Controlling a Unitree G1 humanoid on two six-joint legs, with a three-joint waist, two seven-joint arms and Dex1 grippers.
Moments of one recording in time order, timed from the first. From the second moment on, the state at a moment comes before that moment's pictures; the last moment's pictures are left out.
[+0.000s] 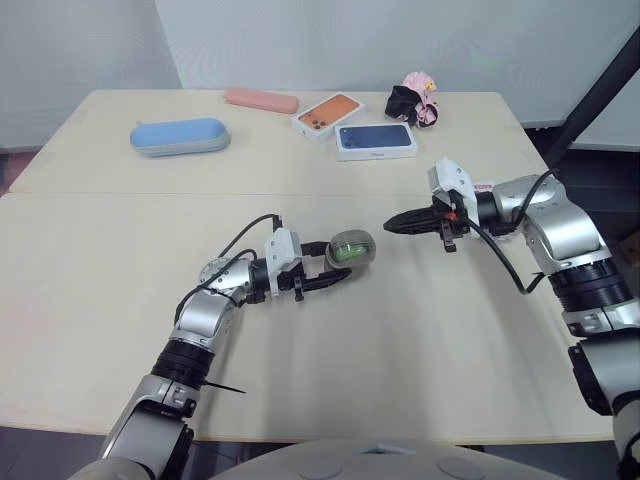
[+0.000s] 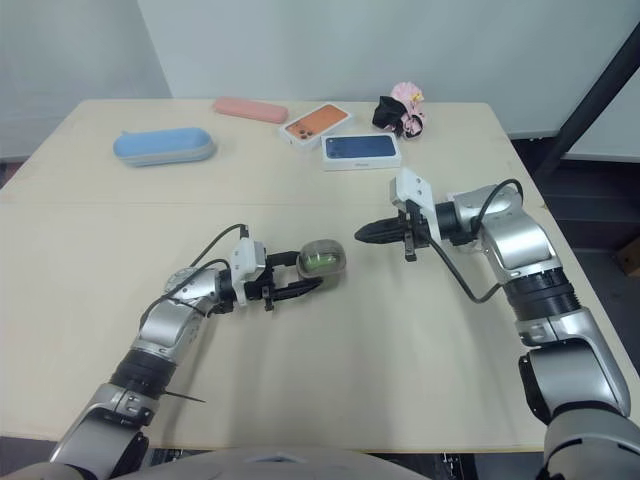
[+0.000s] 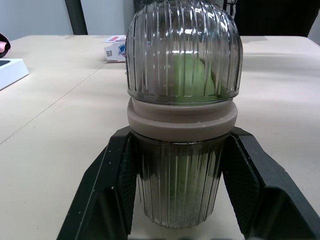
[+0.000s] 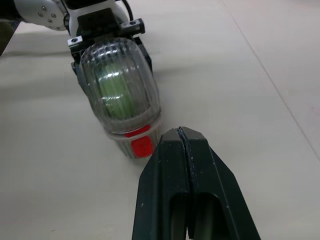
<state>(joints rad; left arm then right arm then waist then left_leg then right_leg) -0.32 0.28 -0.21 0.22 -0.27 -0.15 -1.10 -0.68 -0.64 0.22 0.16 0.32 0.38 1.37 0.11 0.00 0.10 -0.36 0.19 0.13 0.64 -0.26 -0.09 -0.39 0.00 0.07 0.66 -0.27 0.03</state>
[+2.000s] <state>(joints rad) -0.32 0.28 -0.21 0.20 -0.26 -0.15 -1.09 -0.61 -0.63 0.23 0.03 0.36 0.44 1.38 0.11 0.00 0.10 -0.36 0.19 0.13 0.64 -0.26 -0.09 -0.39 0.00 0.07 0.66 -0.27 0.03</state>
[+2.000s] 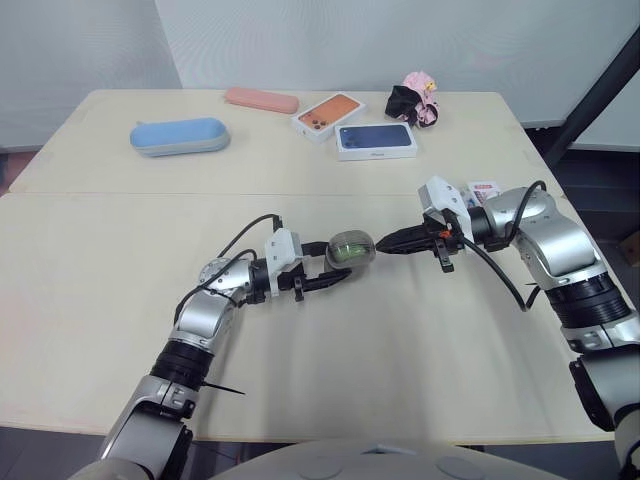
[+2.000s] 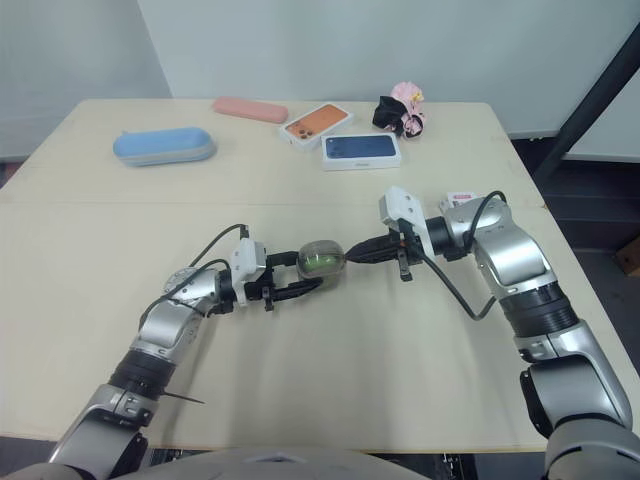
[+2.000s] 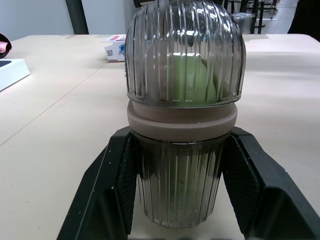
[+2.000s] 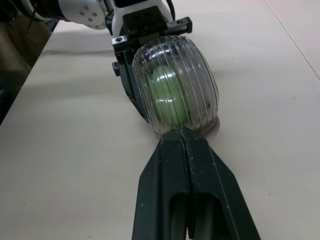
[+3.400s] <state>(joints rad) -0.33 0.28 -0.22 0.21 -0.26 -0.15 -1.08 -0.65 -0.56 0.23 -0.03 0.40 0.43 1.36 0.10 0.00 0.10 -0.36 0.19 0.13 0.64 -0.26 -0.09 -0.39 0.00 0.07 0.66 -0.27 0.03</state>
